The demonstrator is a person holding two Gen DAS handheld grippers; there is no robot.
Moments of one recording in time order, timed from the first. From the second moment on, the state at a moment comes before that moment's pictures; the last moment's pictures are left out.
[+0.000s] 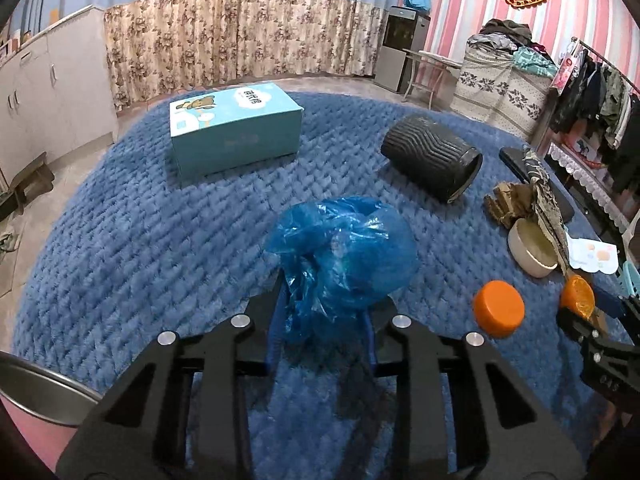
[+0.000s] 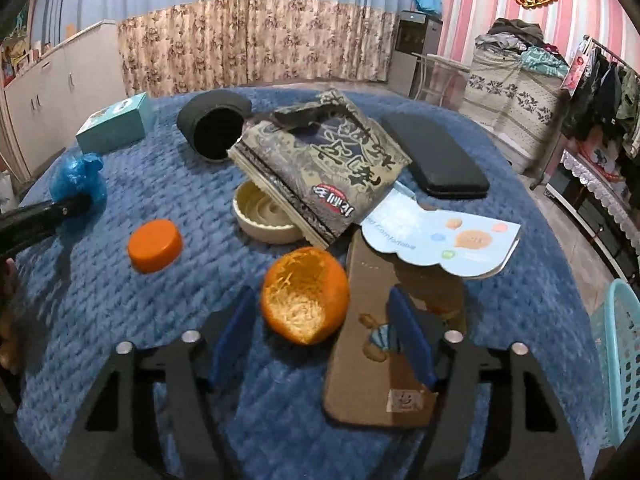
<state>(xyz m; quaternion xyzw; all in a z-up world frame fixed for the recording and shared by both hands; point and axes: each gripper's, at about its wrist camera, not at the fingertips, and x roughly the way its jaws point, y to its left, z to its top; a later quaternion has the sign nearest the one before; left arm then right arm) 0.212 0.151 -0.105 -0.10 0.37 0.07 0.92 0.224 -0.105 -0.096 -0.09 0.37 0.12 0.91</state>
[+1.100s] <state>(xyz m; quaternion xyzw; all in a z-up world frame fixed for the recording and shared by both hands) 0.204 -0.057 -0.010 -0.01 0.27 -0.10 0.96 0.169 -0.374 0.007 0.03 0.25 -0.06 0.97</state>
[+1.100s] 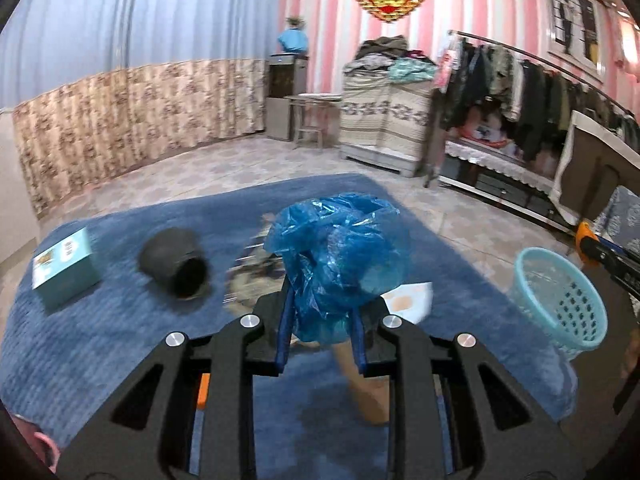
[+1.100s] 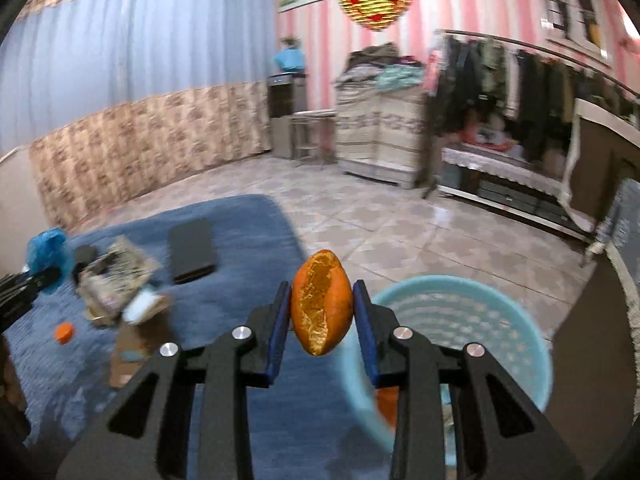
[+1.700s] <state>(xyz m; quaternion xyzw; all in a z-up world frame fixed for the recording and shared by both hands) 0.197 -0.226 -0.011 0.04 0.25 -0.23 0.94 0.141 -0.490 -0.019 0.07 0.26 -0.17 0.95</state>
